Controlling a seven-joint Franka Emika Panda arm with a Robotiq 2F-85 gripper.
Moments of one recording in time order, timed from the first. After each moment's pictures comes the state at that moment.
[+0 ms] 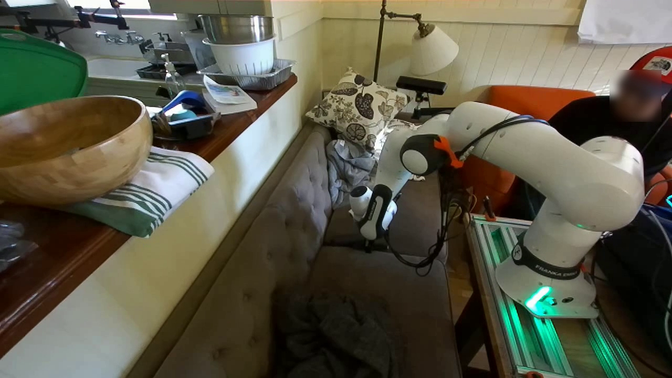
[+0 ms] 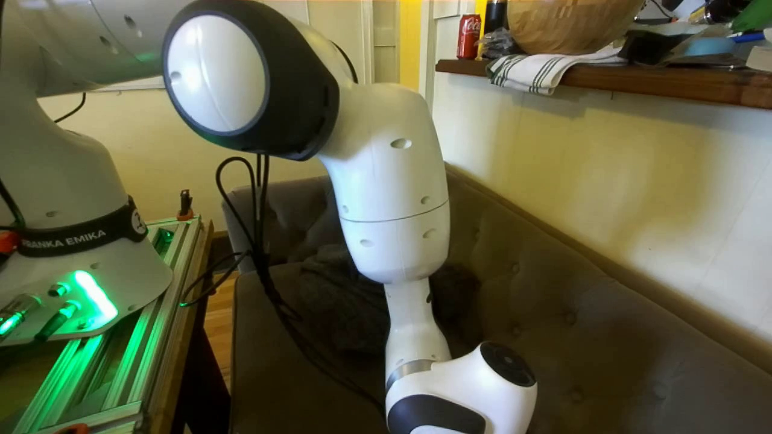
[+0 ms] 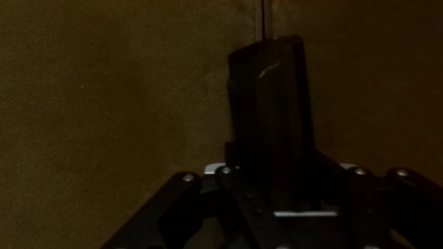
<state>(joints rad) -0.50 1.42 -0.15 -1.53 -0.19 2.82 -0.31</state>
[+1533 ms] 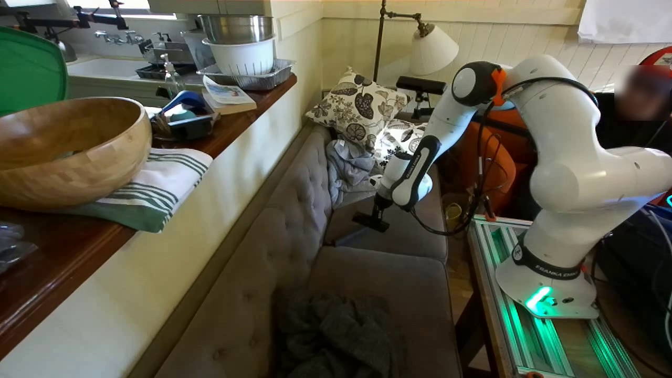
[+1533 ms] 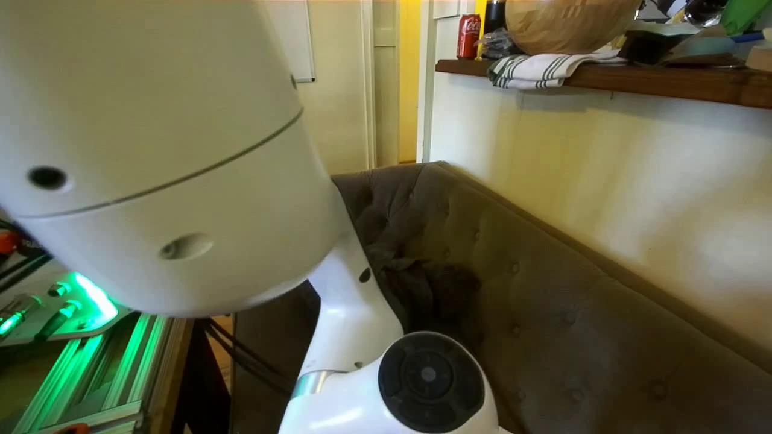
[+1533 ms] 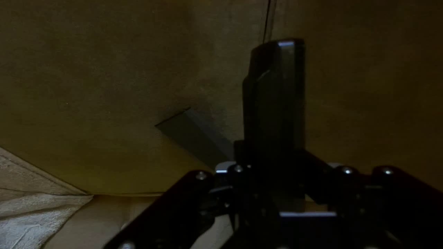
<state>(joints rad) -1.15 1.08 0.24 -2.00 -0.54 3.17 -0.57</state>
